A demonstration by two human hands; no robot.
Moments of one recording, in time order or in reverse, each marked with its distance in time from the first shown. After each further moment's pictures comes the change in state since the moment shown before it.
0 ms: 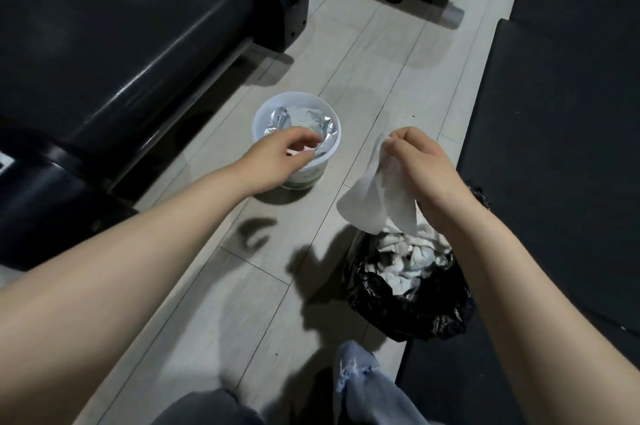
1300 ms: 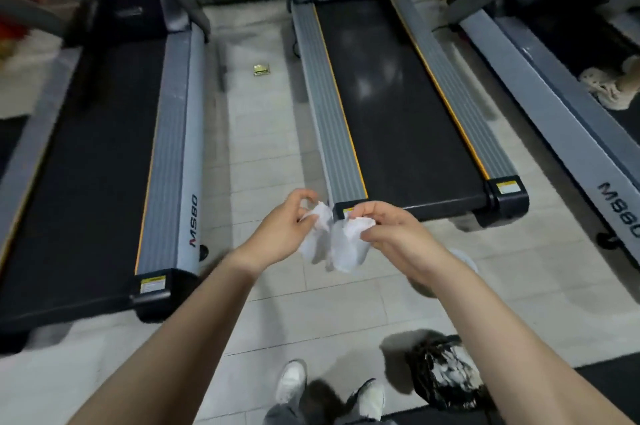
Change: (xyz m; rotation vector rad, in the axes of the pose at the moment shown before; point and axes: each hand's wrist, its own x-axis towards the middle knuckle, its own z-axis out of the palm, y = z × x) left_hand -0.508 0.423 -0.339 -0.121 0.846 -0.593; right_hand -0.342 -0.551 0.088 -0.086 -1.310 0.003
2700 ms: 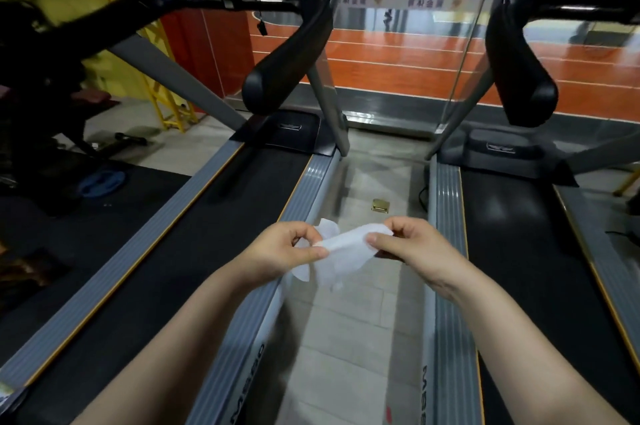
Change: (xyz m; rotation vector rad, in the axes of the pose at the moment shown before) left_hand 0.255 -0.049 -0.438 -0.232 0.358 0.035; right_hand 0.461 -0.327 0.187 -0.390 -0.321 -0.274
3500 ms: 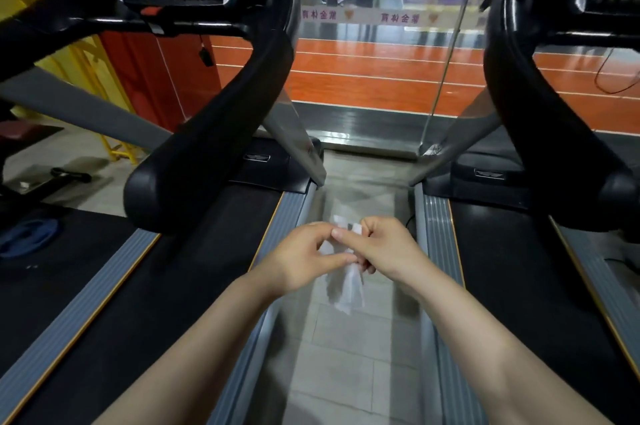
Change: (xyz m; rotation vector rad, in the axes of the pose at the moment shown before) left_hand 0.331 0.013 -0.028 0.165 -0.063 0.211; right_hand 0.303 -0.038 -0.090 -0.174 0.174 -0.015
